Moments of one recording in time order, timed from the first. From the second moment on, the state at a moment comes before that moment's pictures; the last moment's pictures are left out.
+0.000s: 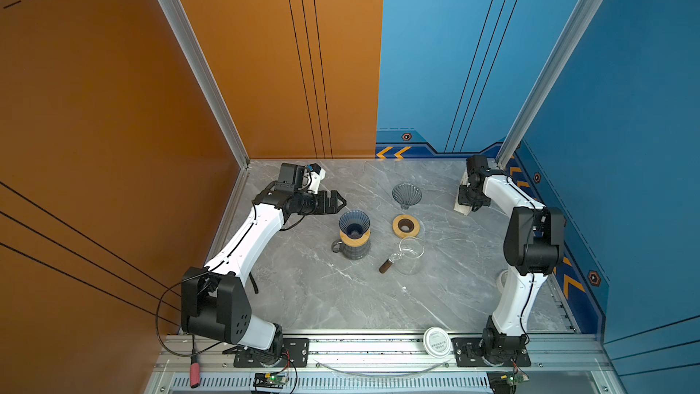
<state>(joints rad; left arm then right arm) -0.20 1.47 1.25 -0.61 0.48 -0.26 -0.03 2.00 1.58 -0.75 0.21 0.19</state>
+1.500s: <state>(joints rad) -0.25 1.46 1.27 -0.62 0.48 -0.18 -0.13 1.91 1.40 -0.63 0.00 0.29</state>
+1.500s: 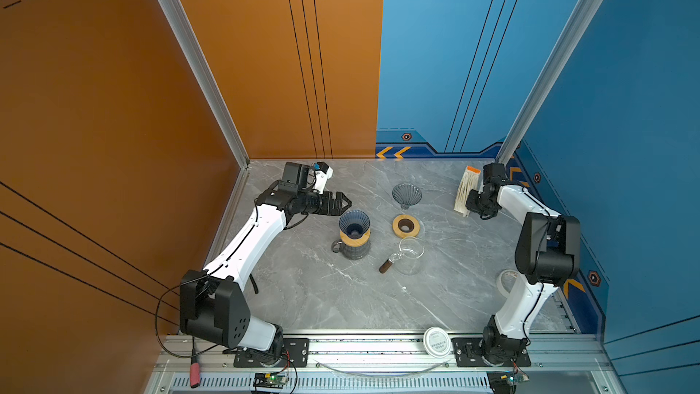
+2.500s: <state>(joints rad) -0.27 1.46 1.29 -0.63 0.48 -0.18 -0.13 1.93 1.43 -0.62 -0.01 0.29</state>
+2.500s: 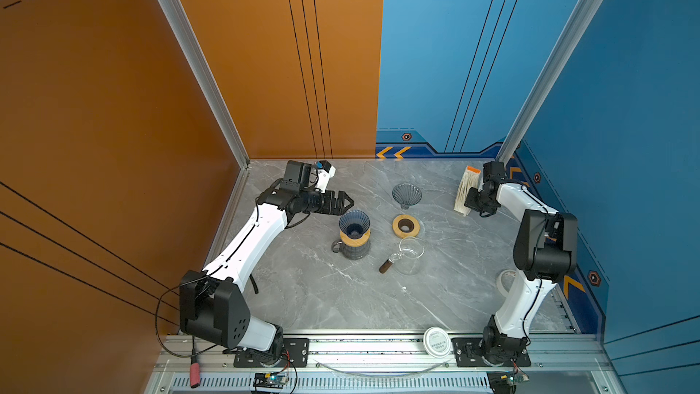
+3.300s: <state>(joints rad) -0.28 1.47 1.29 -0.63 0.47 -0.18 -0.13 1.91 1.43 -0.62 -0.01 0.30</state>
